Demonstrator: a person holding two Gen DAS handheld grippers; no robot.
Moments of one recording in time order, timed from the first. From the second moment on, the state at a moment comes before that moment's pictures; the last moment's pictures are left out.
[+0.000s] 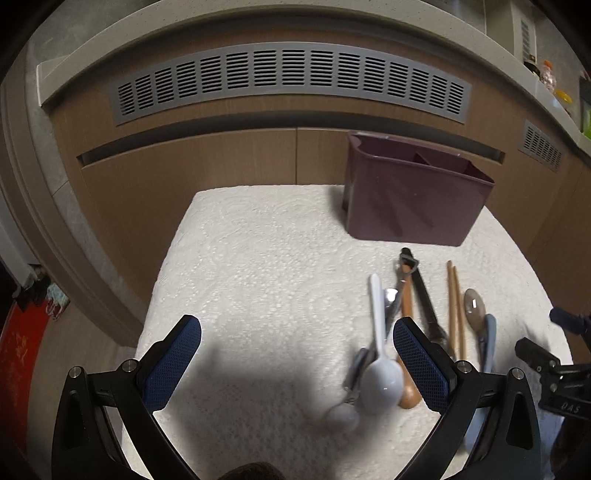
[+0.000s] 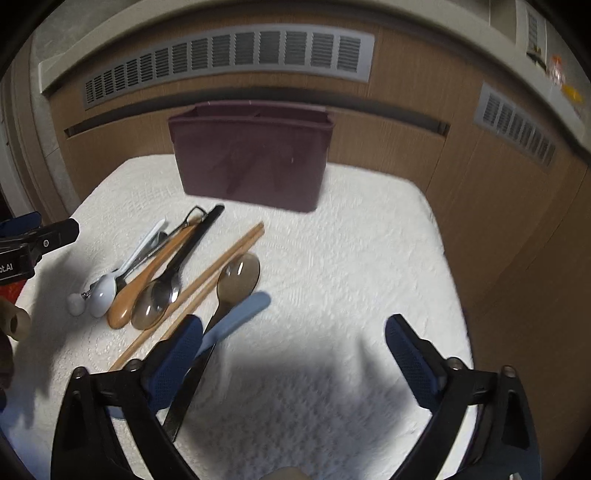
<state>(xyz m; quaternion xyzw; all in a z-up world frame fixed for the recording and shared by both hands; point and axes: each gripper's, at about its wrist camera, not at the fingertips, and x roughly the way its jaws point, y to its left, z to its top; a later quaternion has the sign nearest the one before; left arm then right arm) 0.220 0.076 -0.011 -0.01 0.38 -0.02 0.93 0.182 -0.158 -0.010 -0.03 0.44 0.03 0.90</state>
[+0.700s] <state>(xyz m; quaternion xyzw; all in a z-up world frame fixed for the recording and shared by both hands) 0.206 0.111 -0.014 -0.04 0.35 -0.02 0.94 0.236 -0.094 -0.041 -0.01 0.52 0.10 0.85</state>
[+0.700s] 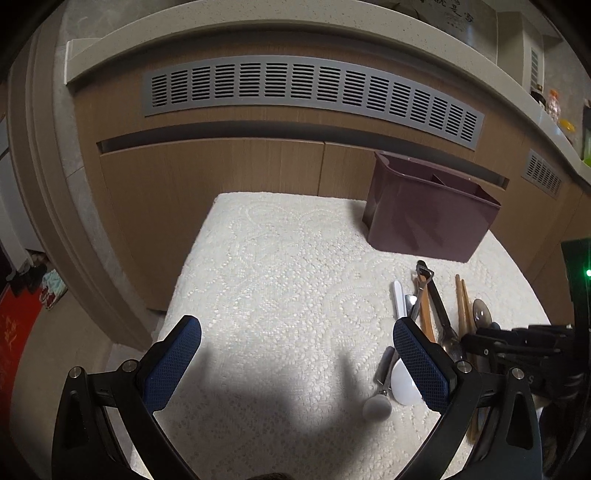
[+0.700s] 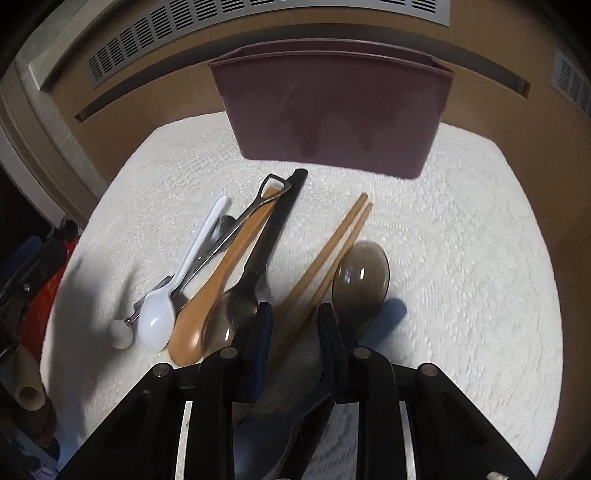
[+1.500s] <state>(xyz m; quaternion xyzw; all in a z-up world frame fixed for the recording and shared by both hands) 0.340 -0.036 -0.043 0.08 0.49 -0.19 0.85 0.179 -0.211 -0.023 -0.03 0.43 0.04 0.90</state>
